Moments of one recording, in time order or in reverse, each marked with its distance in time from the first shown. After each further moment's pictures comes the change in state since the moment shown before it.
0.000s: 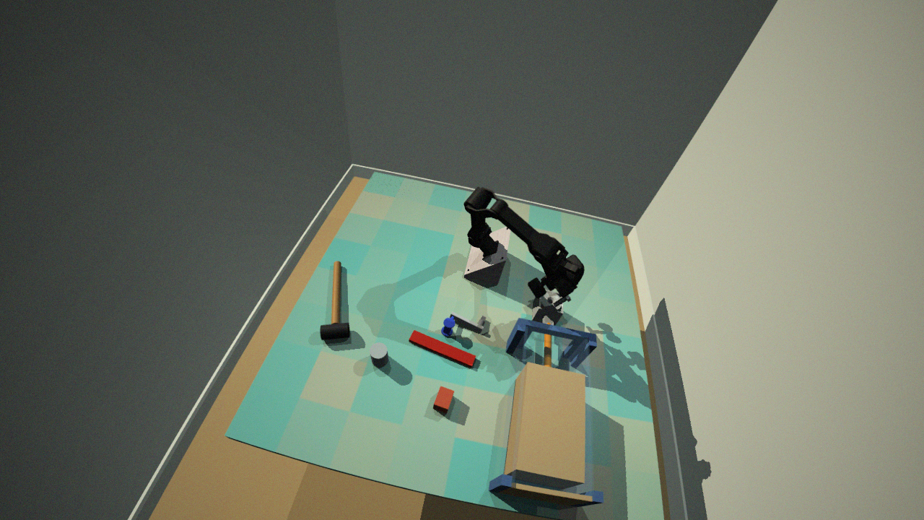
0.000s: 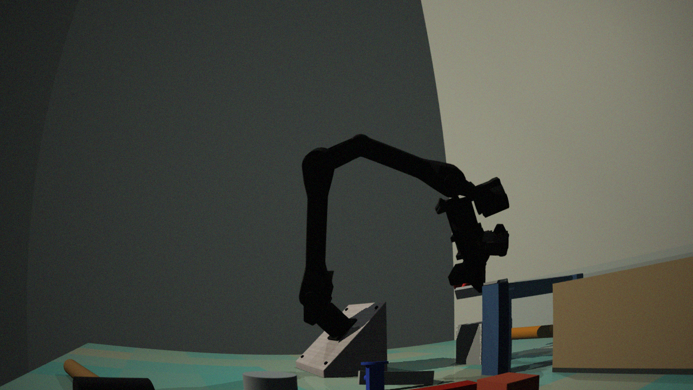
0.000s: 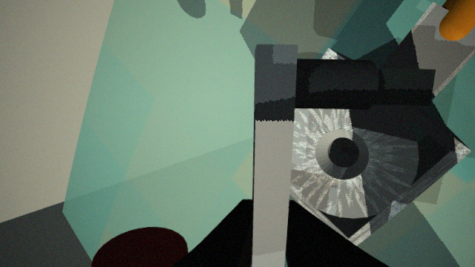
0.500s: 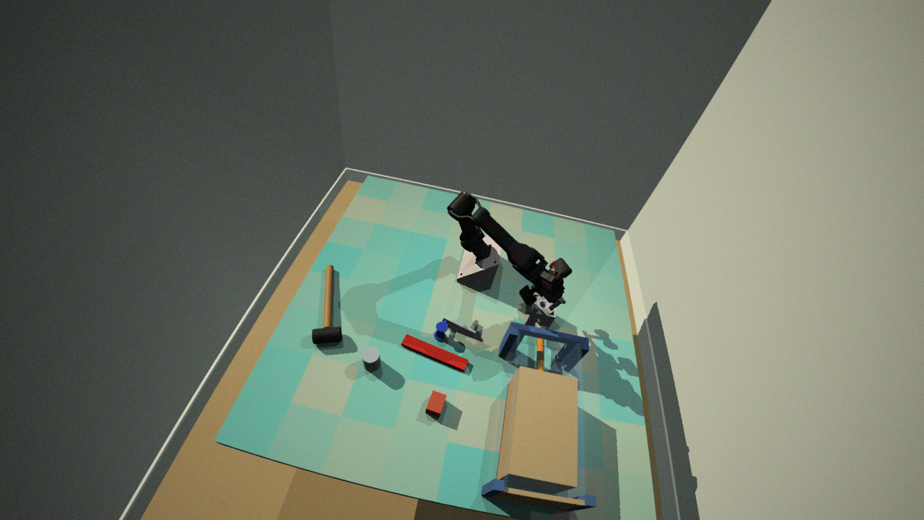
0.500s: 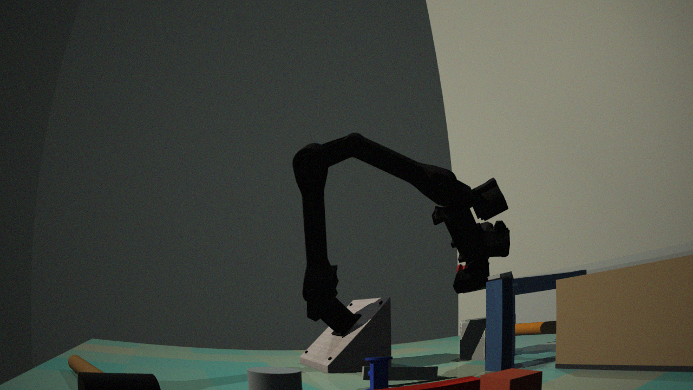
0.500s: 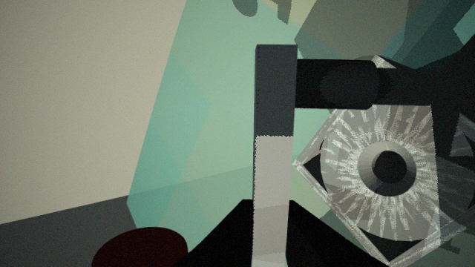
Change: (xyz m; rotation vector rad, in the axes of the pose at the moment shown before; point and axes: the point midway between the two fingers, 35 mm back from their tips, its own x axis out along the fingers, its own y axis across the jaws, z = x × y) arm 0.001 -0.001 0.000 -0.001 -0.037 0.244
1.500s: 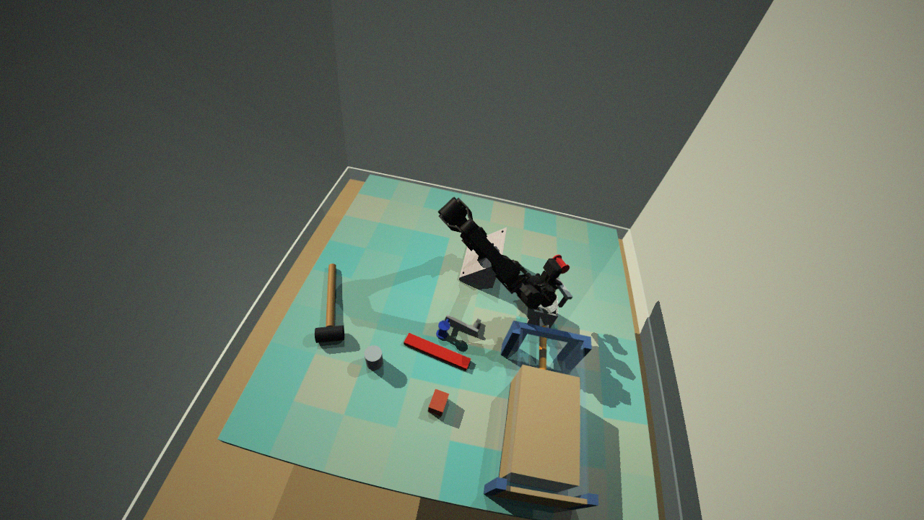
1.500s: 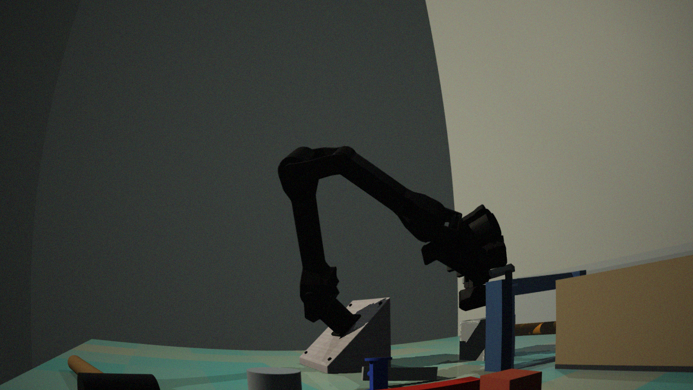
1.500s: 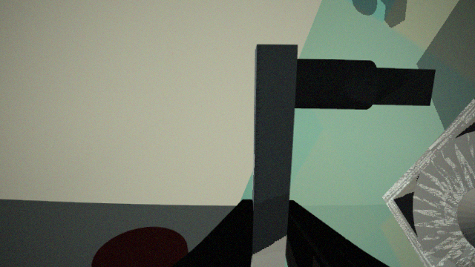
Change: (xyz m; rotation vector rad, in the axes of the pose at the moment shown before) arm -0.003 0.000 0.002 -0.007 -0.087 0.492
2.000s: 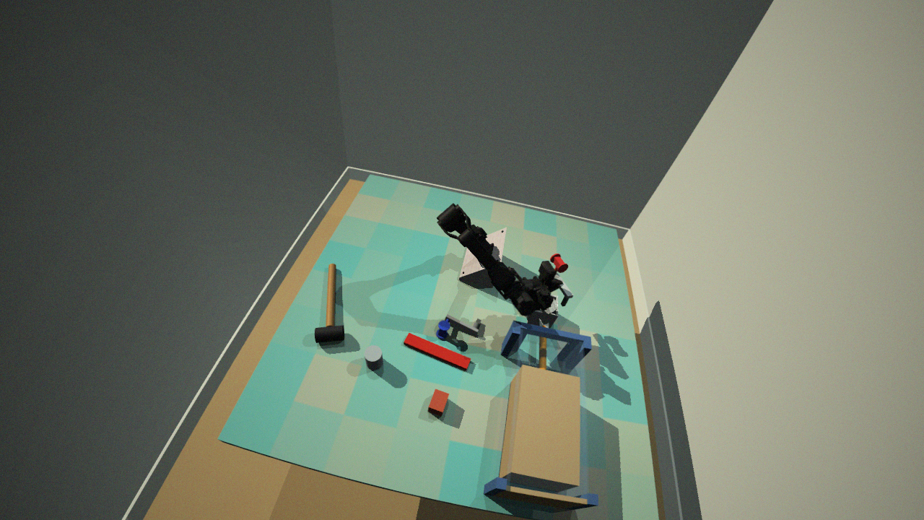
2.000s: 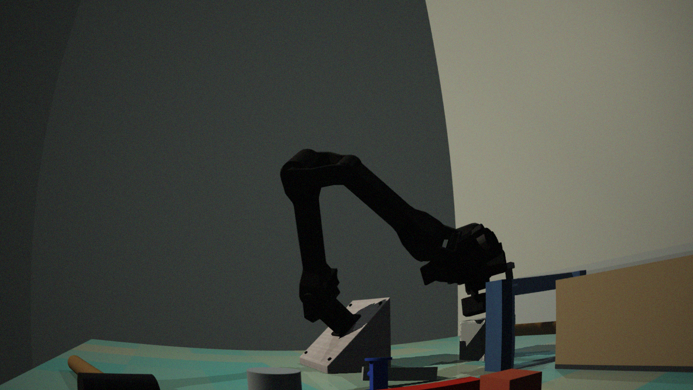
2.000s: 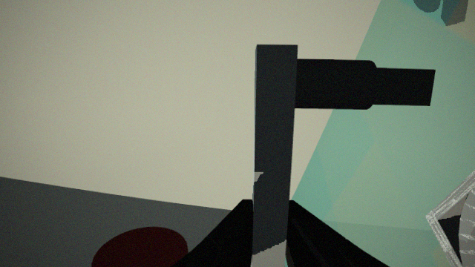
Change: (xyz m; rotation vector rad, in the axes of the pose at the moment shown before) arm 0.001 -0.002 -0.001 0.003 -0.032 0.213
